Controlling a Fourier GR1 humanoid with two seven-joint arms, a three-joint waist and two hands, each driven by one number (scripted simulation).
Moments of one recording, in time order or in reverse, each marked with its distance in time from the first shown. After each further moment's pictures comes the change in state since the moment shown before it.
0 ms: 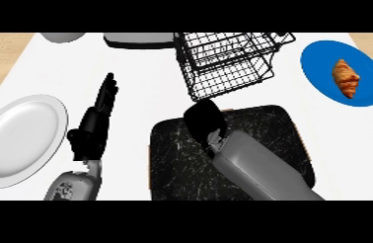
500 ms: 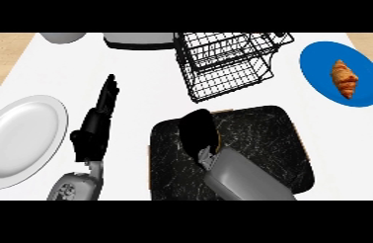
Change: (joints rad) left arm 0.008 -0.018 0.004 0.002 -0.021 0.000 -0.002; right arm 0.083 0.071 0.042 -0.016 0.108 -0.130 0.173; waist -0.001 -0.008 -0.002
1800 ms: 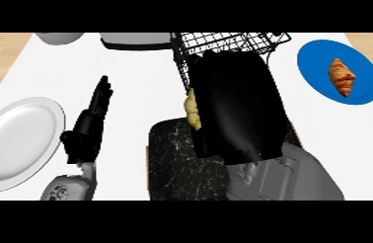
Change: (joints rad) left arm 0.019 0.011 0.042 -0.007 0.005 -0.040 -0.003; right arm -0.227 0.016 -0.338 -0.589 -0.004 0.169 0.253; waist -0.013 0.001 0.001
